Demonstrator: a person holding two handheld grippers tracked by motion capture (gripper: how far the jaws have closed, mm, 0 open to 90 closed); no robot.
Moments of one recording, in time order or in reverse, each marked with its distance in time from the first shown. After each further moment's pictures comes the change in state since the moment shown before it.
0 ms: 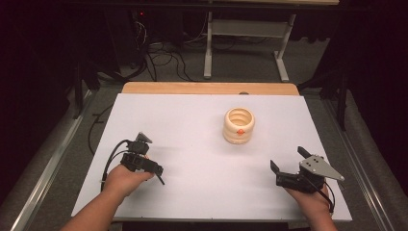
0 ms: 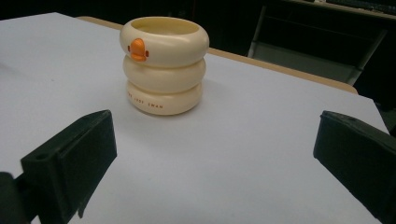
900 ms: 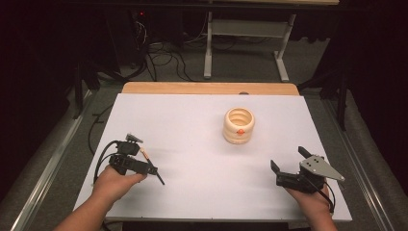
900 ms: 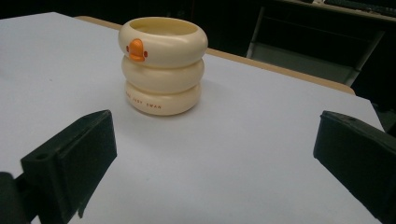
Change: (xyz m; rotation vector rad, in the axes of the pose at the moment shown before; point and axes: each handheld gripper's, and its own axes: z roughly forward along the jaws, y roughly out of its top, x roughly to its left) left arm 0.008 -0.016 -0.026 -0.085 0.015 0.009; right arm -0.001 0.000 -0.001 -0.001 -0.007 -0.008
